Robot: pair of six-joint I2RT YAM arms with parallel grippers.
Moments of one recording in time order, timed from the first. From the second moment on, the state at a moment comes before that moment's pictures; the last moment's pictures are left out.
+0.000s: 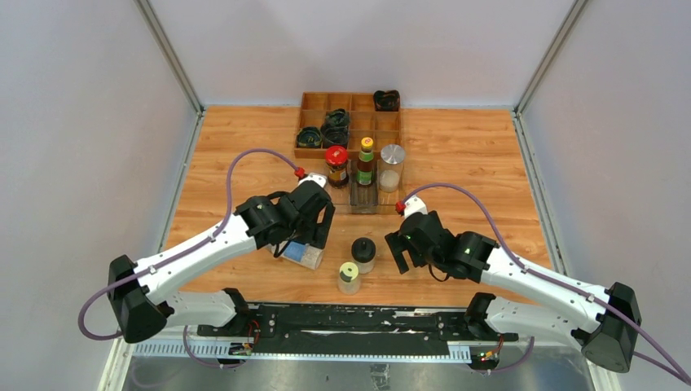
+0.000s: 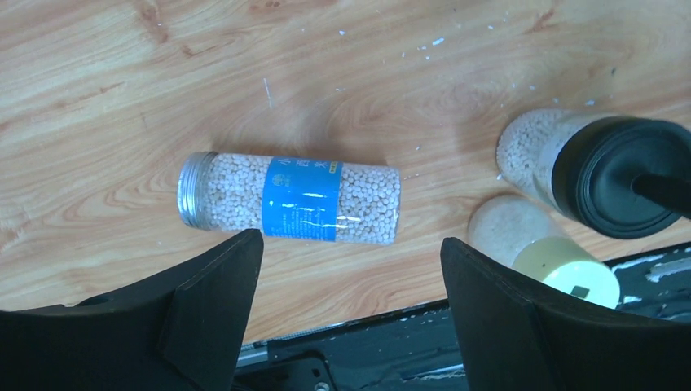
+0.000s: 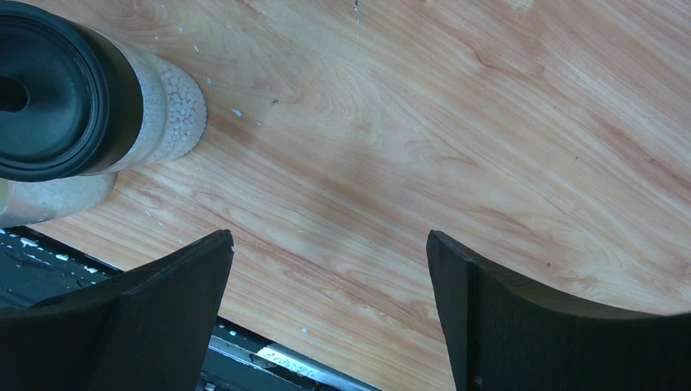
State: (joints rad) left arm -0.91 1.19 1.06 -0.93 -0.34 -0.51; right arm 0.99 0.93 0.72 -0.70 0.36 0.33
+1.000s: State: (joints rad) left arm -0.90 1.36 1.12 -1.15 -0.50 -1.25; right arm 0.99 0.93 0.69 -0.68 0.34 0.33
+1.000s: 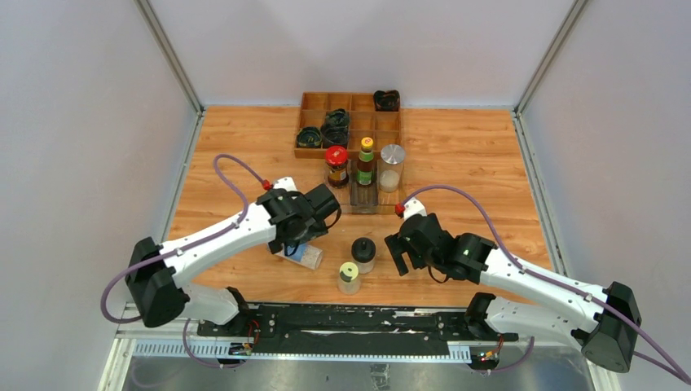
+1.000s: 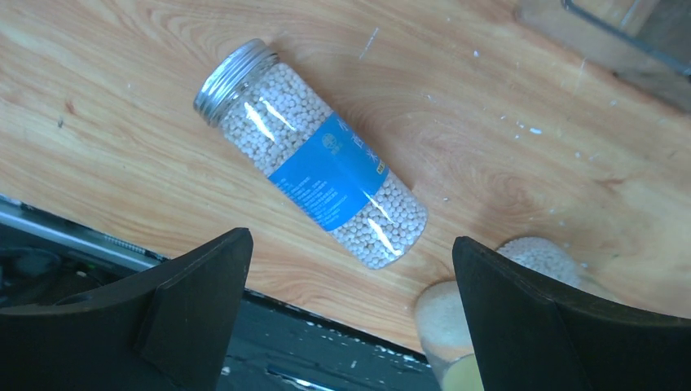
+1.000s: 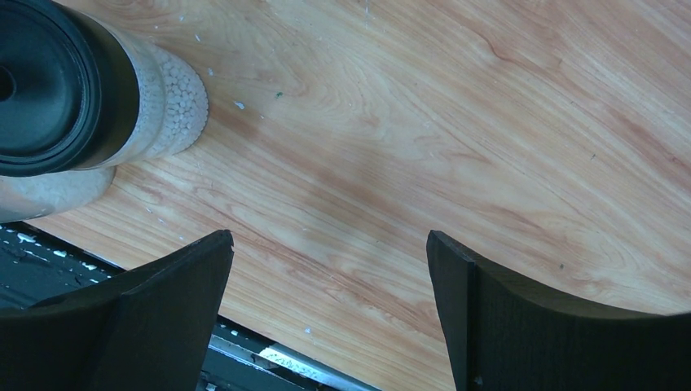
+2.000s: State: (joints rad) left arm -0.69 1.29 0.97 -1.24 -0.52 -1.91; right arm 1.01 0.90 0.66 -0.66 0.32 0.36
